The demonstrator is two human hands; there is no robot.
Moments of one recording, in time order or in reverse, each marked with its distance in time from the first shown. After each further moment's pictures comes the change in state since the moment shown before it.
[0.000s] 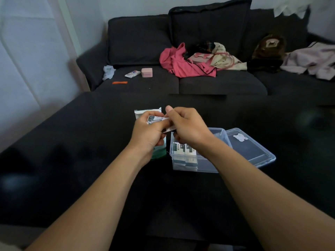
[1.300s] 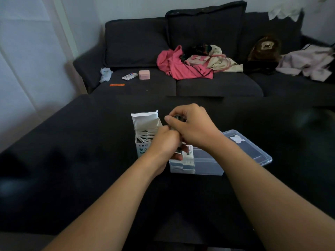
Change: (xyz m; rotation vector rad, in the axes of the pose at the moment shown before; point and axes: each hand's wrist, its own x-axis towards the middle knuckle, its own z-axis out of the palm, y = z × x) left_hand -0.028 0.004 0.035 0.172 -0.258 -0.051; right_hand -0.003 -0.007 -0.026 -0.421 0.034 -0.263
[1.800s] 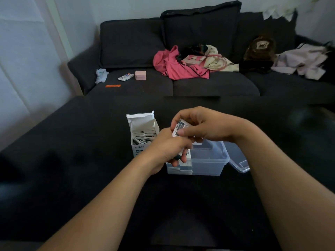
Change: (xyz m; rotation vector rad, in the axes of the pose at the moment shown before) left_hand 0.015 -0.007 -0.004 0.173 -0.193 -0.075; right_hand 0.003 0.017 -0.053 0.180 -0.581 0.095
